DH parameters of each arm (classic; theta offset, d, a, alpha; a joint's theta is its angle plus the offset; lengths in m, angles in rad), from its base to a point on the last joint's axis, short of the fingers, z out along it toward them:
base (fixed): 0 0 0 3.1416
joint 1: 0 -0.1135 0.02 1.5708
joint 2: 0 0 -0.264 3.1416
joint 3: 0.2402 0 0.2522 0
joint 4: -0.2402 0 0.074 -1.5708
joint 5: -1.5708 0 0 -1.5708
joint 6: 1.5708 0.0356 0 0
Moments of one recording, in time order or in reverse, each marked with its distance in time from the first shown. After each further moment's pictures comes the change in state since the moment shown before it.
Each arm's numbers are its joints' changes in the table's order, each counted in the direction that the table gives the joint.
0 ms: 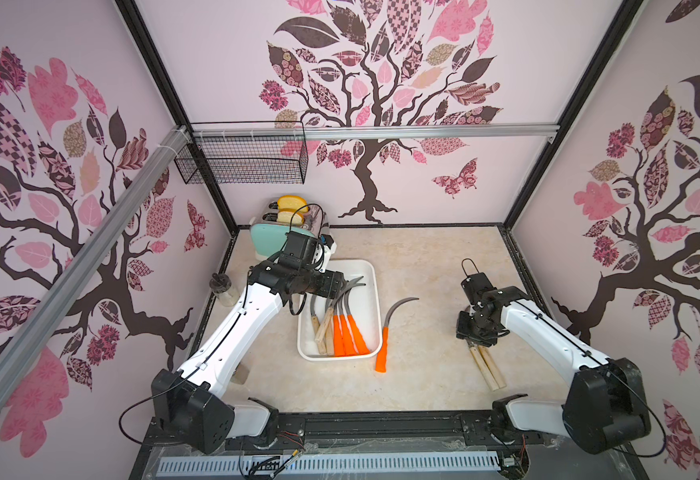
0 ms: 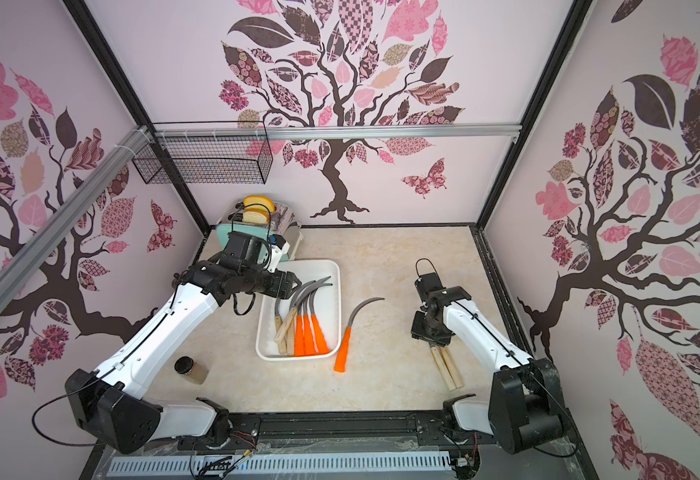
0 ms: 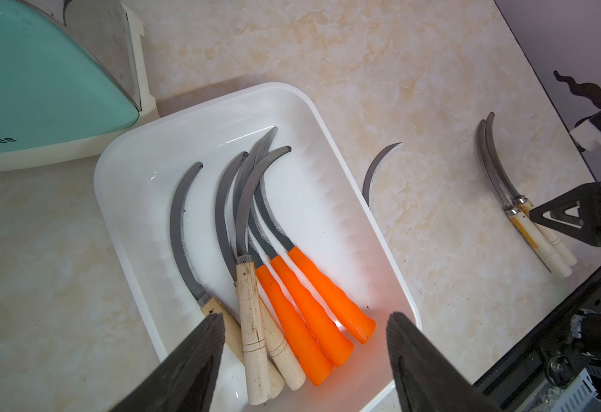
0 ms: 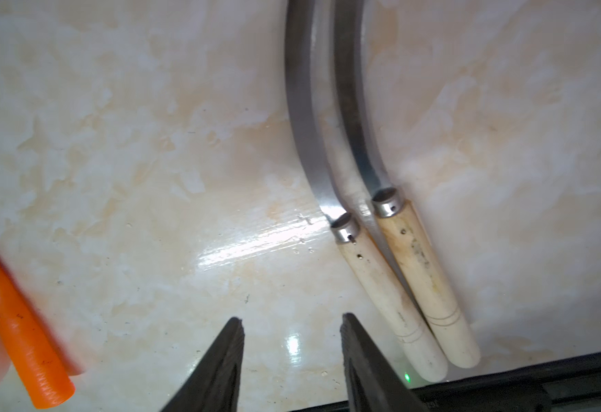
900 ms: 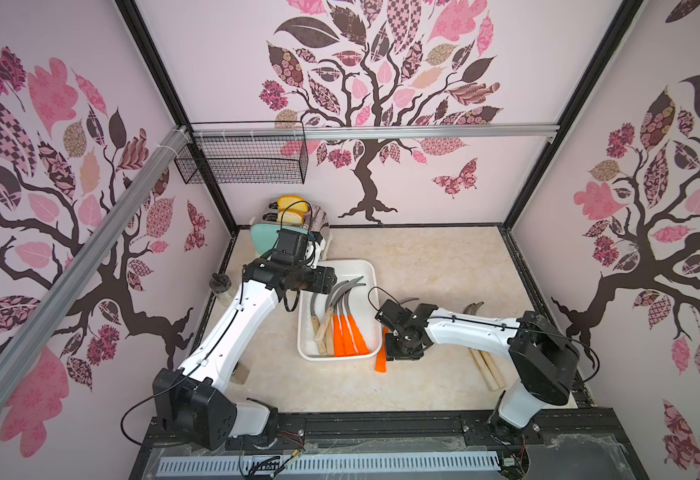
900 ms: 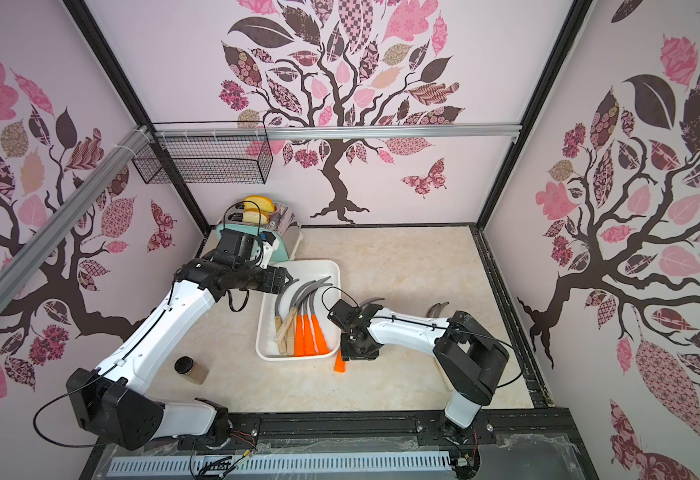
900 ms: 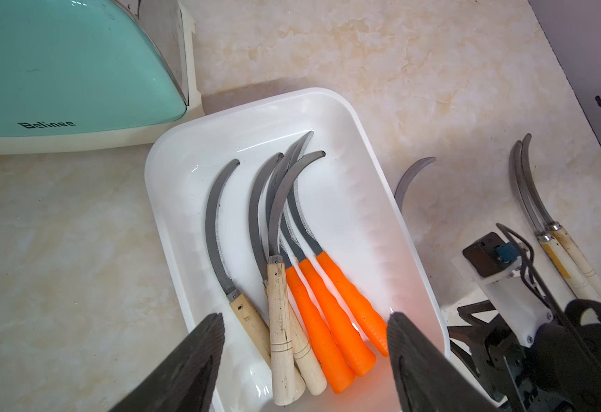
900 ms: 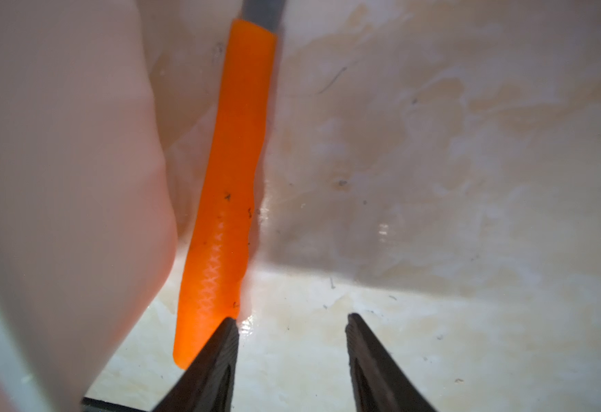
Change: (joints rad) left arm -0.070 0.021 0.008 0.002 0.018 -0.004; right arm -0.624 0.364 0.143 0.282 0.040 0.265
